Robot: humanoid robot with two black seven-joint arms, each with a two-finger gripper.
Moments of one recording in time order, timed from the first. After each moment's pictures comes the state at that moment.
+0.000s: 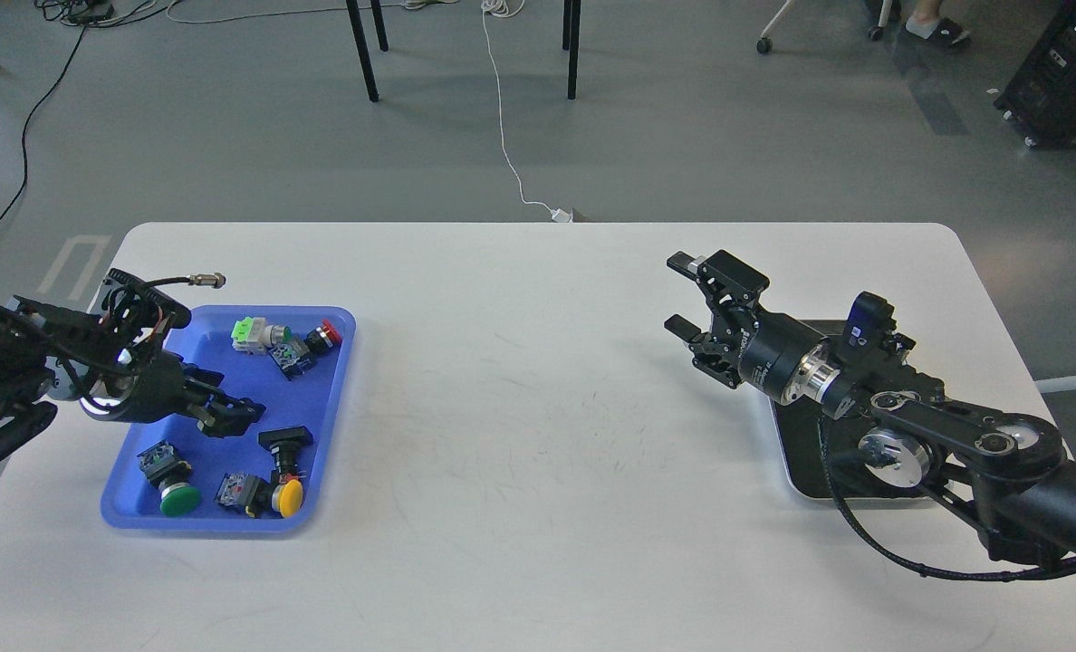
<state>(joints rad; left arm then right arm) -0.80 0.72 -0.32 -0.90 2.09 -0.46 -0.49 0.74 -0.41 0.21 0.95 -0.42 0.22 0.49</state>
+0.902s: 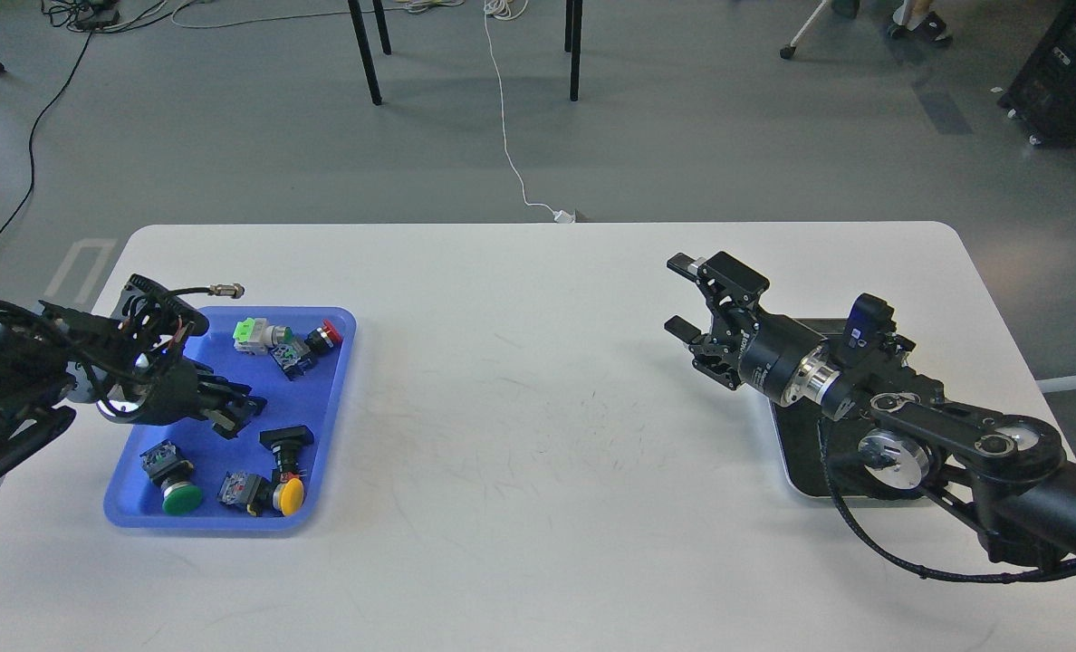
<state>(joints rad) -0.80 0.67 -0.28 -0.86 2.13 -0.45 -0.49 0.73 -0.41 0.21 0.95 -0.42 0.22 0.49</state>
